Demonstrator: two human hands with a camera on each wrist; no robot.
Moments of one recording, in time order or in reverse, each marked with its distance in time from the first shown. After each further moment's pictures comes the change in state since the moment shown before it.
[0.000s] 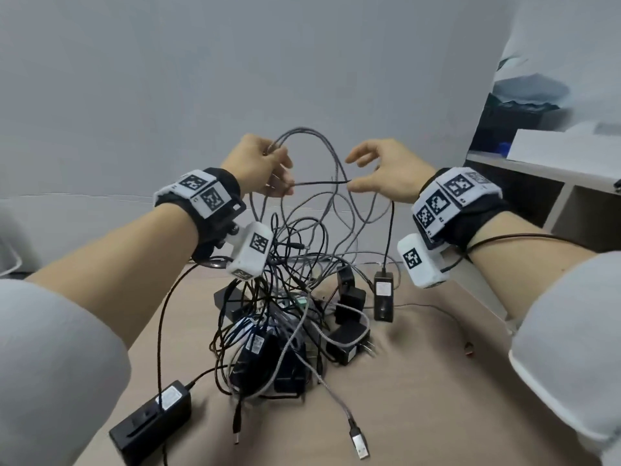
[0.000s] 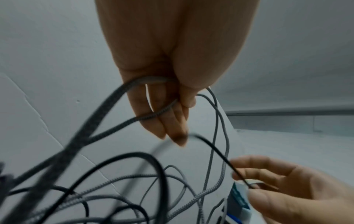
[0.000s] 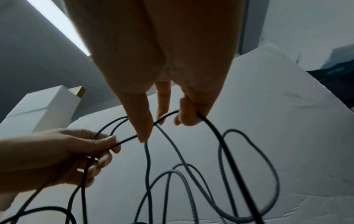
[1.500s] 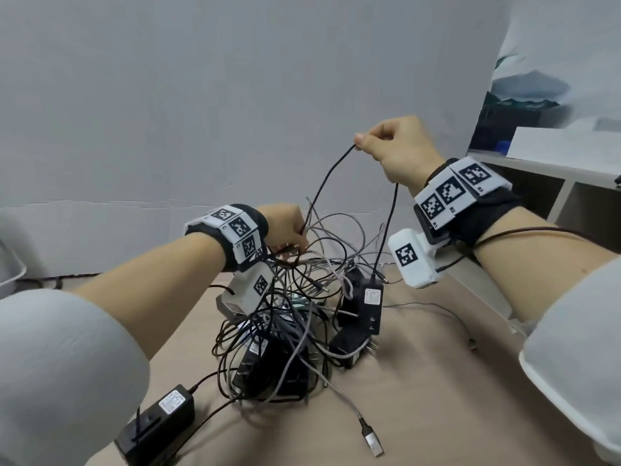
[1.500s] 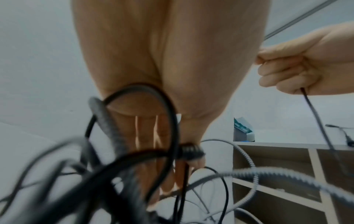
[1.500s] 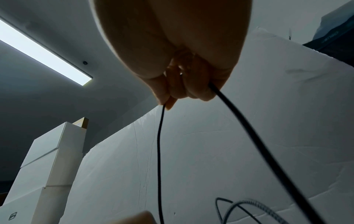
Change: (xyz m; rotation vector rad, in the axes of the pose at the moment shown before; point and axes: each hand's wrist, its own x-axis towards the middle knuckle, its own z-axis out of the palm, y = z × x) left_hand -0.009 -0.036 0.040 1.005 -0.457 0.002; right_hand 0.000 -0.015 -0.008 0.283 0.314 0.030
